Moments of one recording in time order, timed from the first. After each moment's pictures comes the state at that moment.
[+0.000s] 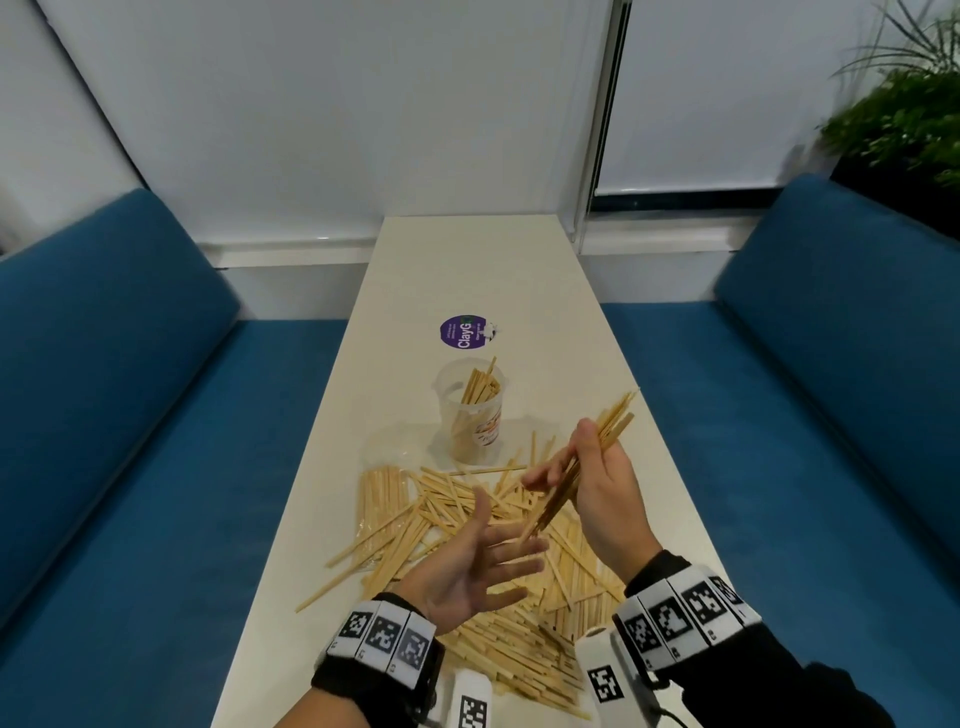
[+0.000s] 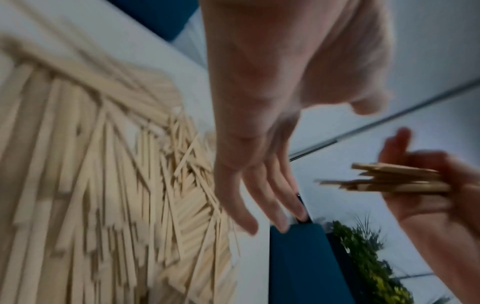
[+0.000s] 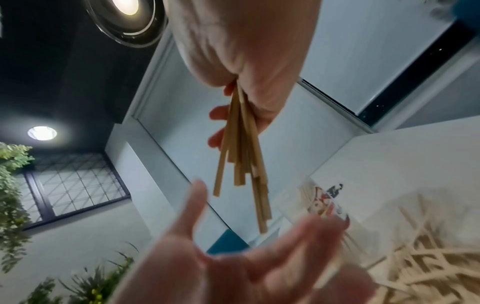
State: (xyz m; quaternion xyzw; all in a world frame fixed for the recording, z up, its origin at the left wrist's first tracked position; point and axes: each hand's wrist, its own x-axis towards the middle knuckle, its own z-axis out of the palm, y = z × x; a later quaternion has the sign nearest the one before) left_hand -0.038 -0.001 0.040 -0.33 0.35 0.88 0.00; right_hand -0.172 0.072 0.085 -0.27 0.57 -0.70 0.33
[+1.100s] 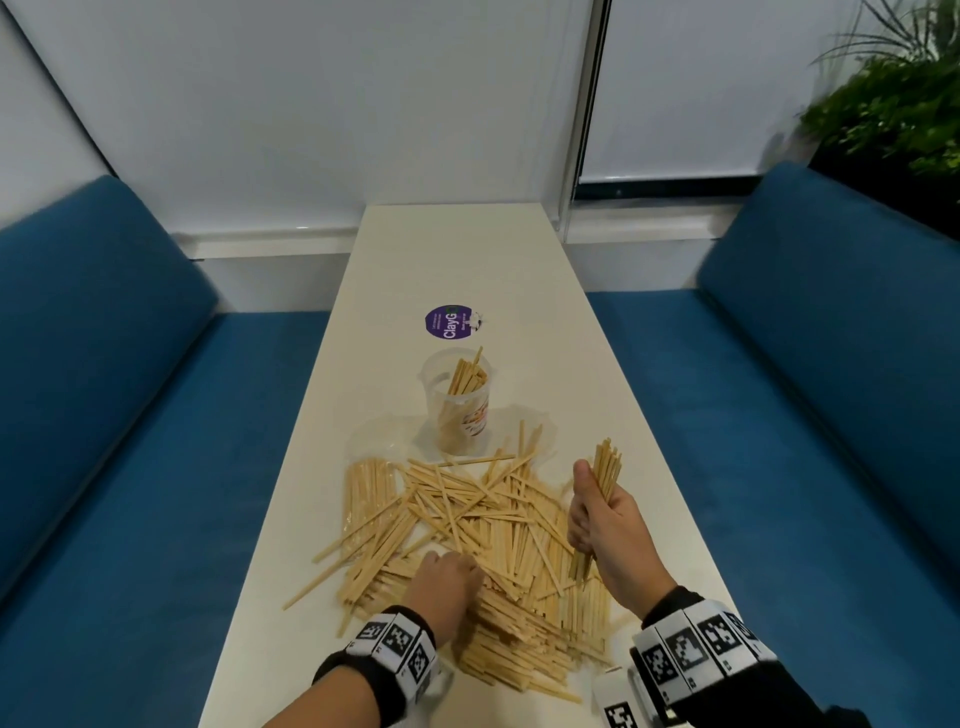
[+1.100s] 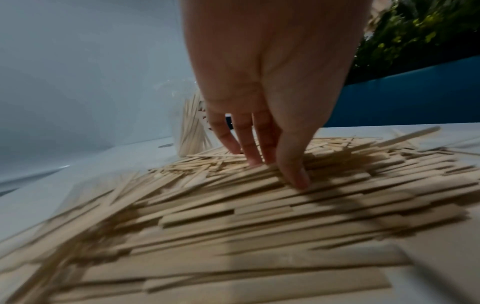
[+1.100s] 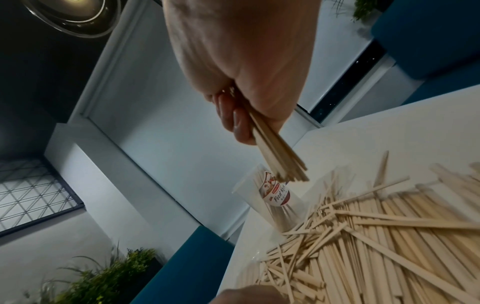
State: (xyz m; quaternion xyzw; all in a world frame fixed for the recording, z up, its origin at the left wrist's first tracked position) left_hand -0.026 -0.004 -0.039 -0.19 0.97 0.05 0.17; right_hand -0.178 0.108 0.045 -0.20 0.61 -0.66 0.39
